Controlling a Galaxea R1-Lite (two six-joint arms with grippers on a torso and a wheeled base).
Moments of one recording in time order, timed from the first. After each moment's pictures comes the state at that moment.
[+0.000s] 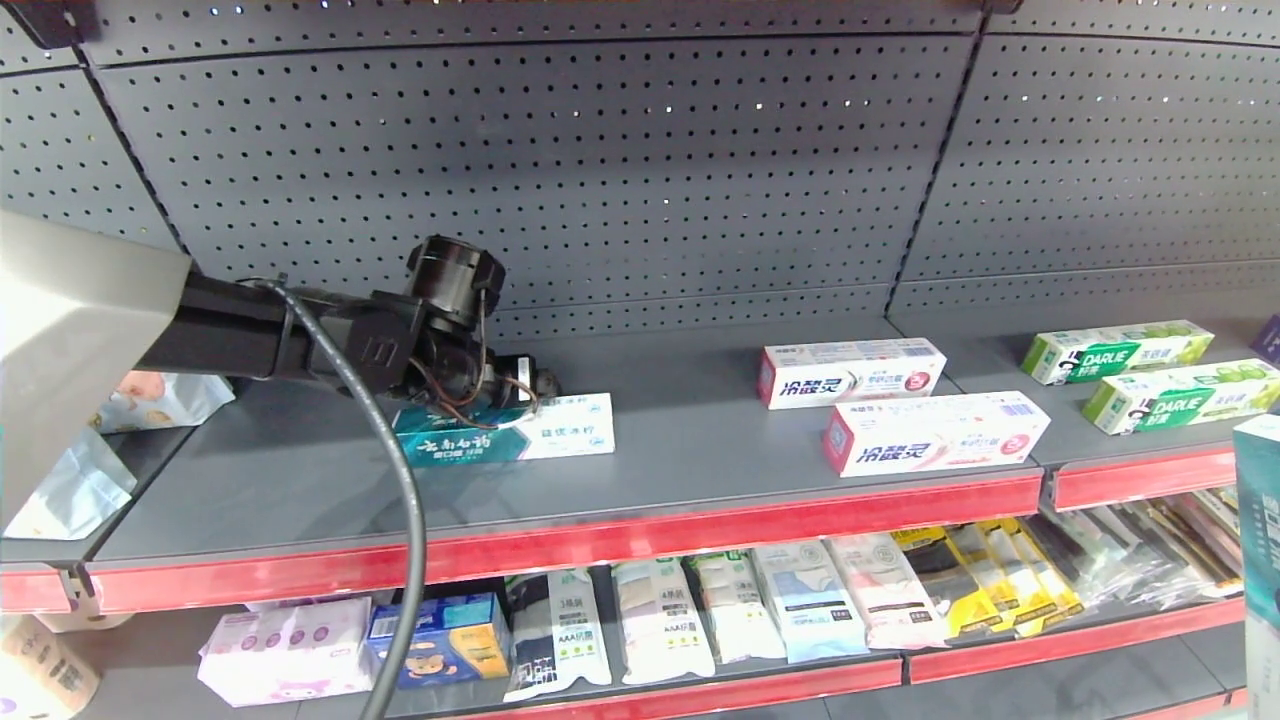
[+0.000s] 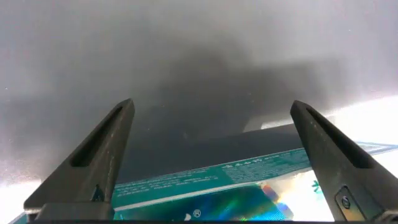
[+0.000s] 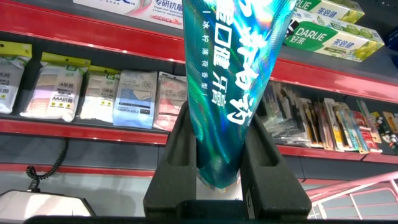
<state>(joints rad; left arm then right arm) -0.37 2.07 -1.44 0.10 0.10 -0.31 -0.01 0.64 -0.32 -0.03 -0.04 -0.33</state>
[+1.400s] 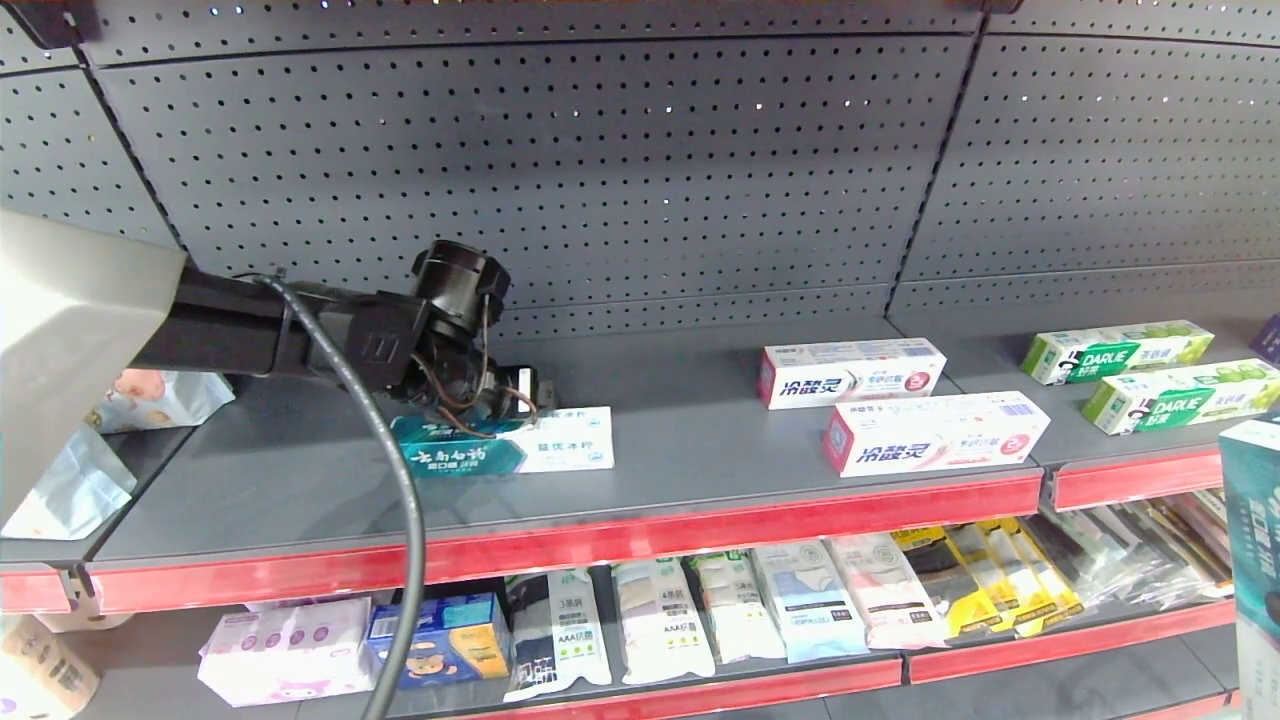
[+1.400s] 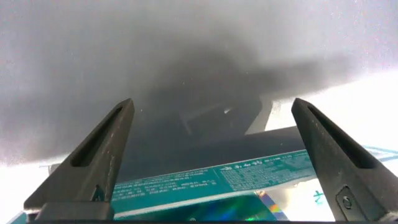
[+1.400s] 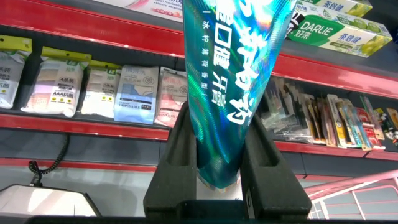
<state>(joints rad) -0.38 2.07 -1.45 0.19 0.09 -0.30 -0.01 0.66 -0.32 -0.03 -0.03 -0.33</state>
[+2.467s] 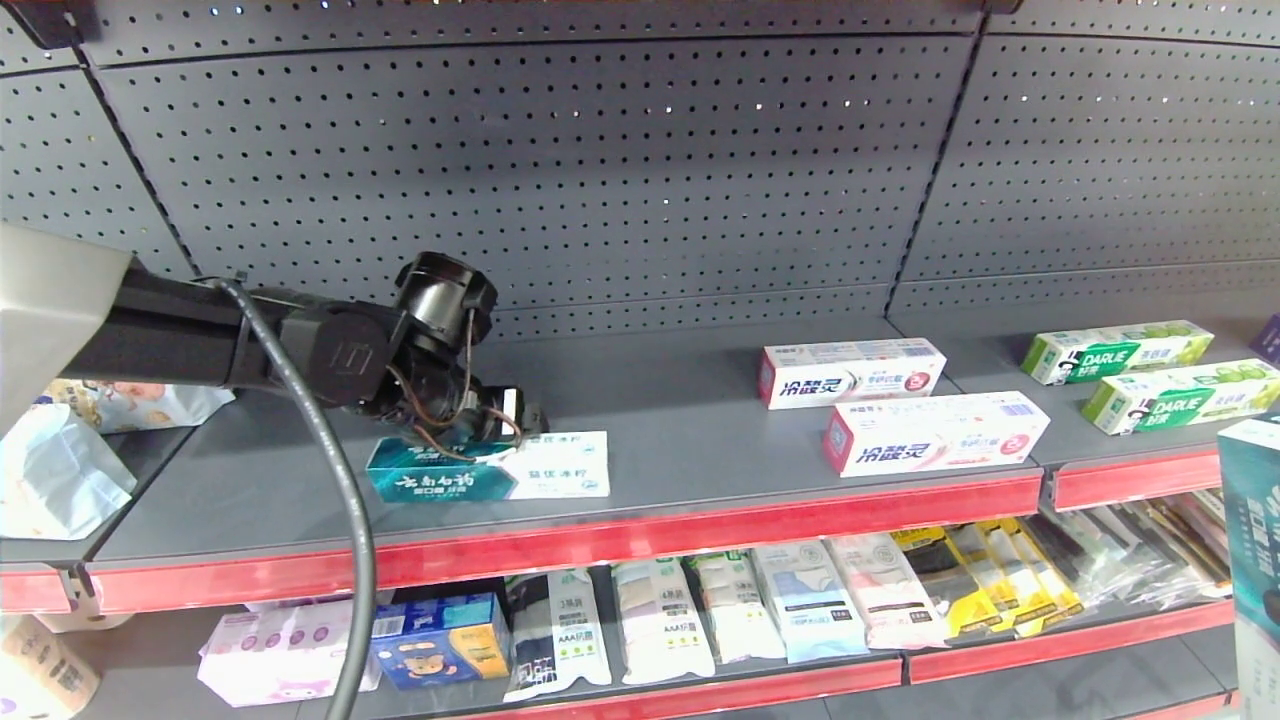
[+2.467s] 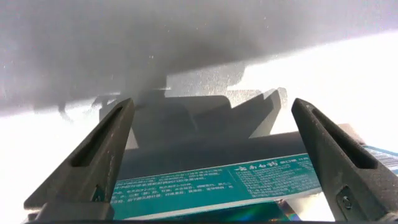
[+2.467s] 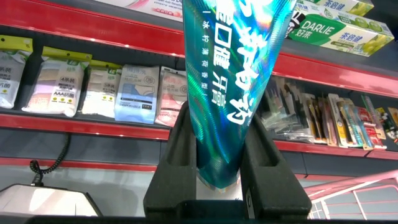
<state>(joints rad) -0.38 2.00 -1.35 0.23 0.08 -0.31 -0.01 0.66 -0.32 -0.03 -0.03 -0.32</state>
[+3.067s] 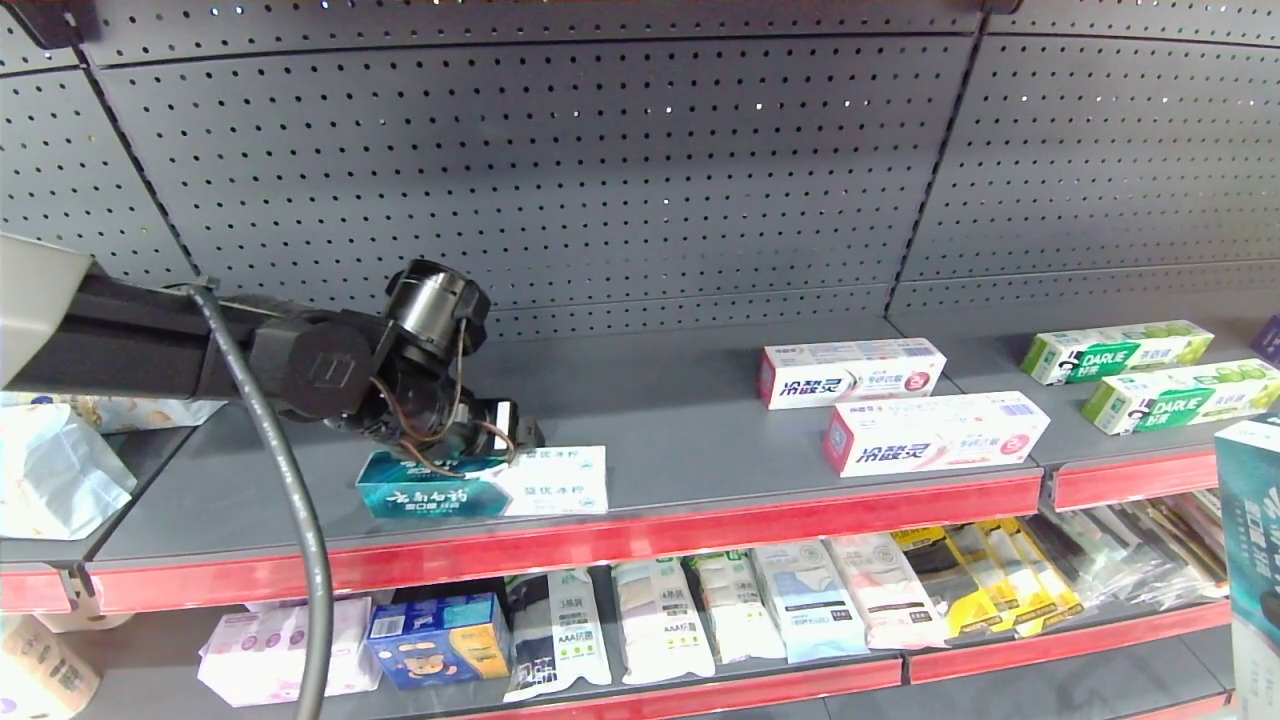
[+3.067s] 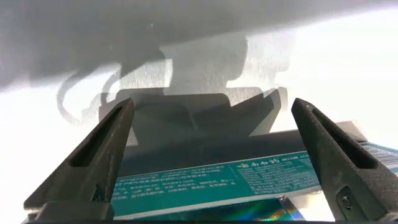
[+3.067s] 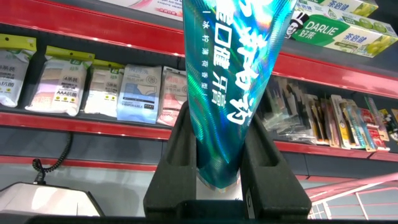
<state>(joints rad) -0.39 1.95 -1.28 0.23 0.08 -0.31 -0.01 0.66 -0.32 -0.03 -0.02 -0.32</state>
